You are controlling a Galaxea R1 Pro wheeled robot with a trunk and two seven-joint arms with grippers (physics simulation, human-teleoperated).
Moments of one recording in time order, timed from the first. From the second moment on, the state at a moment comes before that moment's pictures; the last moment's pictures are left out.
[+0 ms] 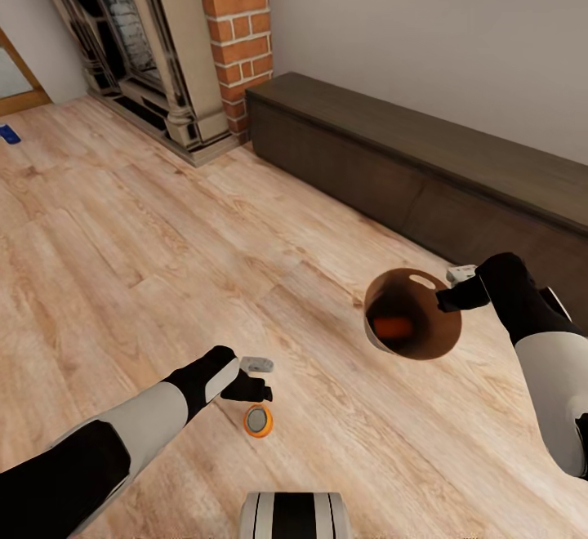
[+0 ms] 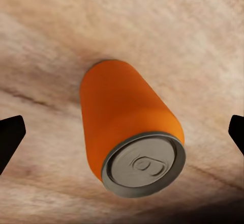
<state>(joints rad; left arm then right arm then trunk) -0.99 -0.06 -0.85 -0.31 0.89 0.74 0.04 -1.10 -0.31 -0.02 -0.81 0.58 1.04 0.81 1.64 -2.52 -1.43</state>
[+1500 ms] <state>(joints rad) -0.98 -0.08 -0.85 -0.31 0.89 0.75 0.05 -1.10 -0.31 -0.02 -0.81 0.58 1.04 0.81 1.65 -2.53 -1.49</state>
